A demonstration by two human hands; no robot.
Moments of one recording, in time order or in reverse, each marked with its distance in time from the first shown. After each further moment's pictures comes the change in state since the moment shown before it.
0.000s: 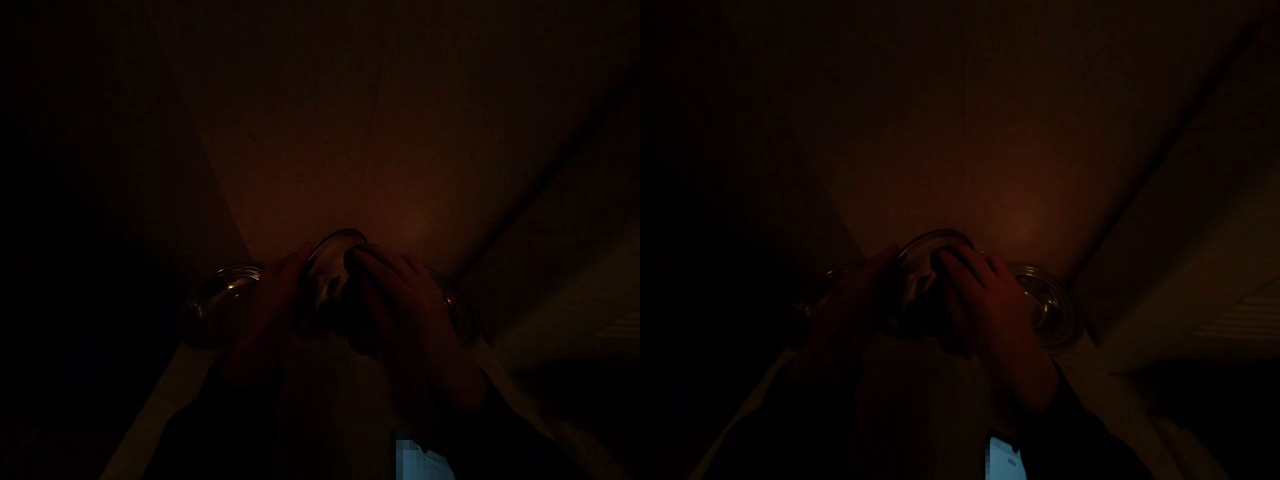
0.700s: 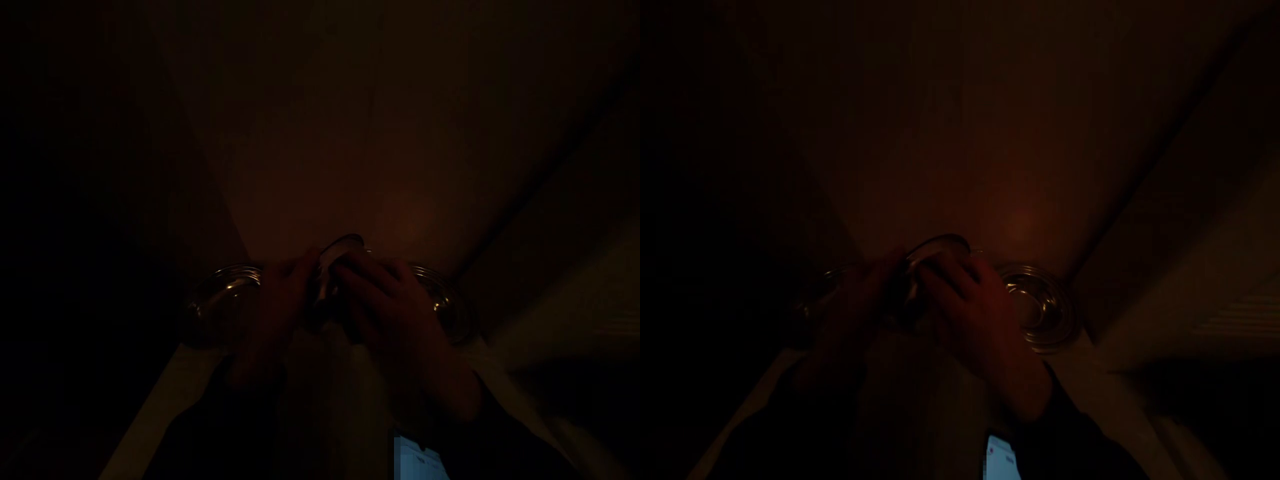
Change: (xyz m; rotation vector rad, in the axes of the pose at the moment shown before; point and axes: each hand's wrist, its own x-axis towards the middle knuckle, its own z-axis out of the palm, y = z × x) left_hand -0.003 0.000 0.002 0.088 0.123 0.006; right_hand 0.002 -0.010 0.000 0.007 -0.067 -0.082
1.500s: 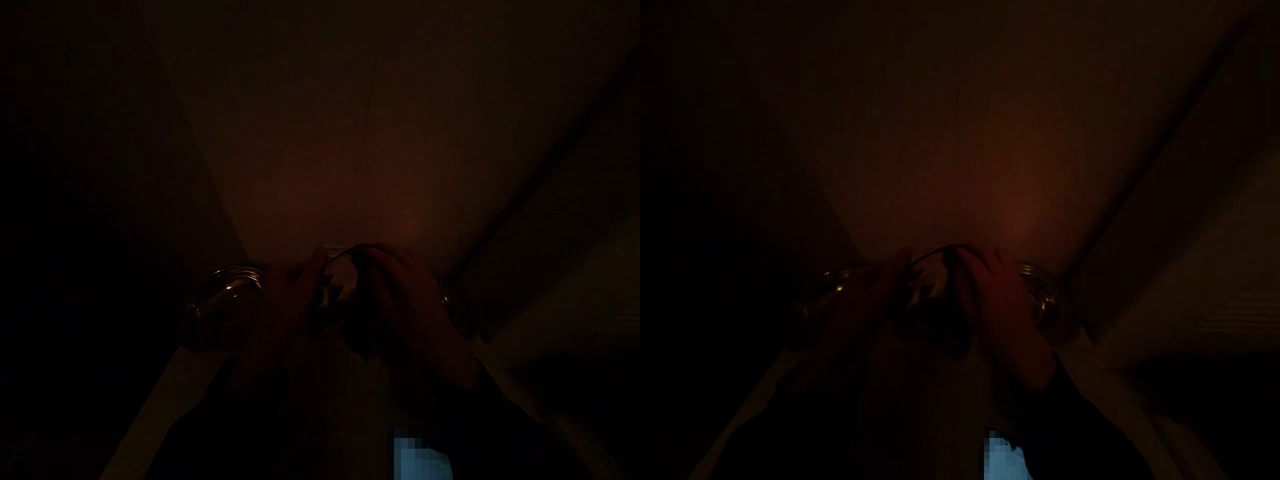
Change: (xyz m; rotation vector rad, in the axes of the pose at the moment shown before) left_hand -0.007 0.006 0.001 0.186 -0.062 0.092; right_hand 0.002 0.023 0.007 0.027 0.078 0.178
